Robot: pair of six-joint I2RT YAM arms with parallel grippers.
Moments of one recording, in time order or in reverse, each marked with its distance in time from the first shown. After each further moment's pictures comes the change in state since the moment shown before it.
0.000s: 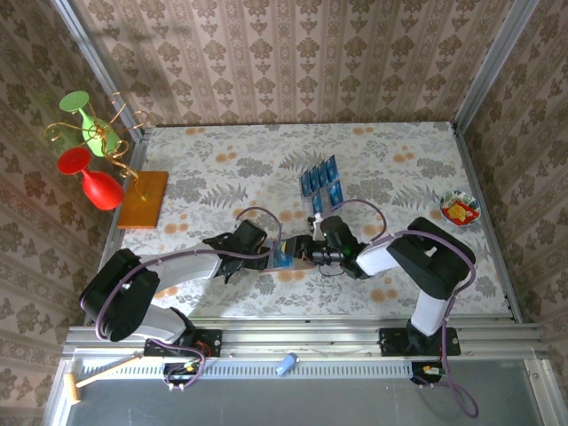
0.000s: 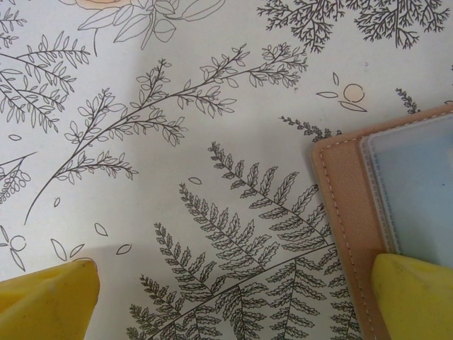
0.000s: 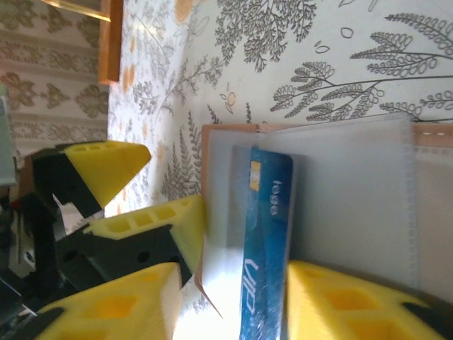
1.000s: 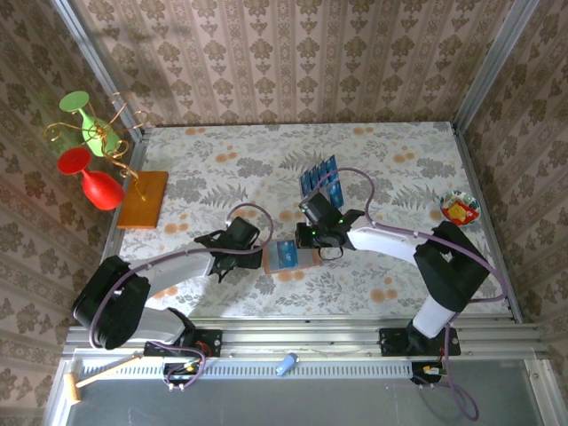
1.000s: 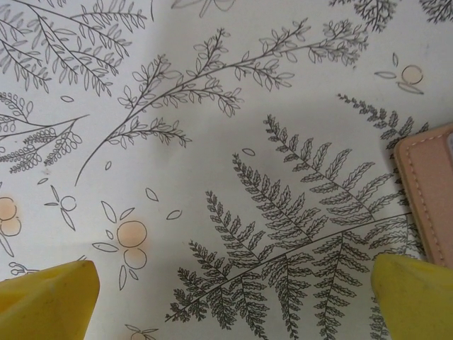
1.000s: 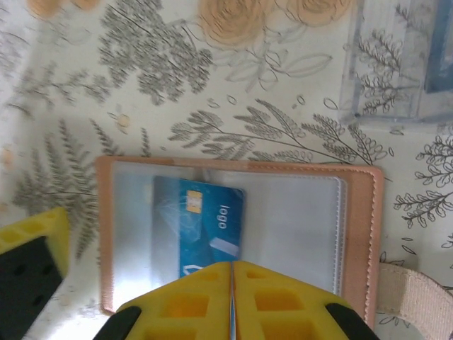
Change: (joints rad) left arm 0.053 -0.048 0.011 -0.111 0.026 -0.026; right arm 0.051 -0.071 0.435 -0.978 0.351 -0.327
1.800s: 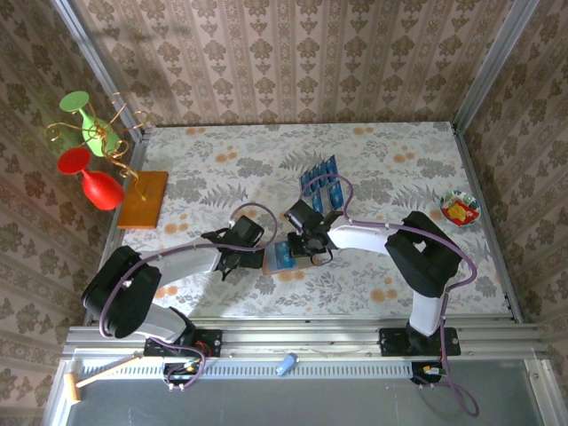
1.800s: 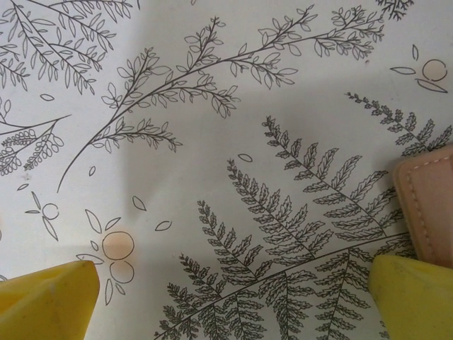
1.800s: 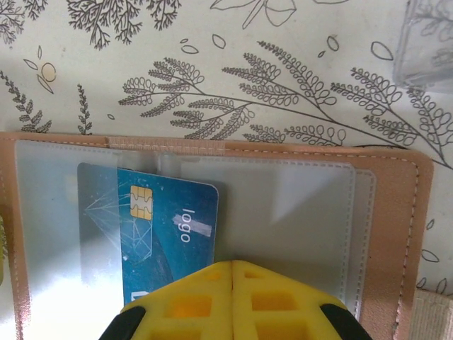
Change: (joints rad) left arm -0.001 0.074 0.031 0.003 -0.007 -0.011; right arm 0.048 0.146 0.078 -0.047 0.018 -0.016
